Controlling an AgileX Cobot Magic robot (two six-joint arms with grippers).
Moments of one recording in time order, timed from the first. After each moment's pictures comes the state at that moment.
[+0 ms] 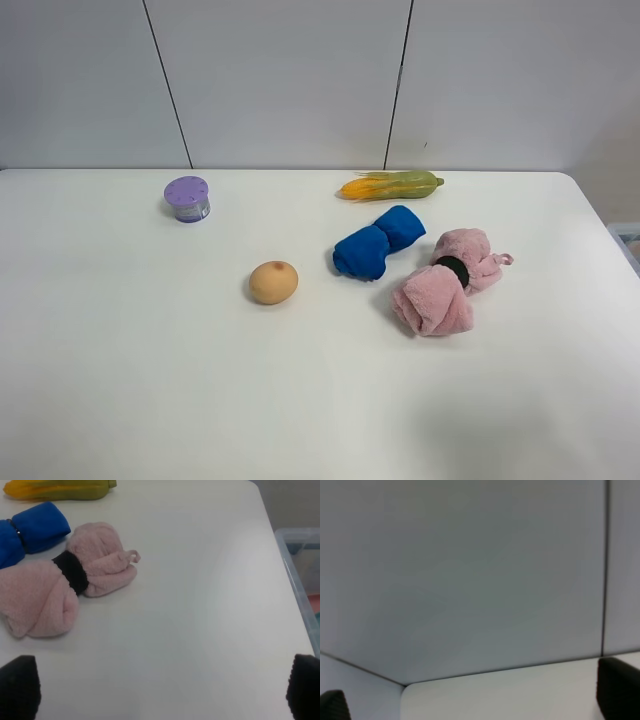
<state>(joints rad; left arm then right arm) -0.04 1.92 -2.46 0.31 1.21 0.06 0.05 0.00 -0.50 -0.04 1.06 0.00</state>
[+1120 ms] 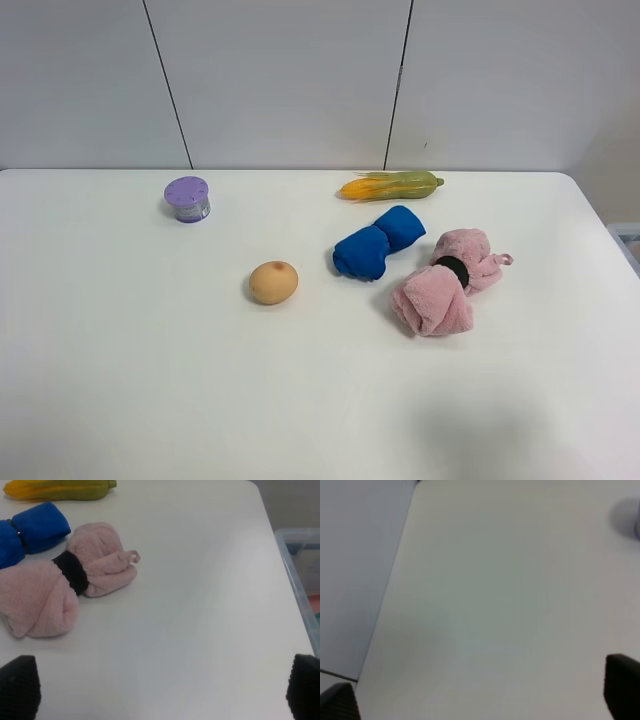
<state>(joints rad) 0.27 0.75 -0.87 0.11 0.86 0.09 0.05 0.00 -0.50 -0.04 1.06 0.00</state>
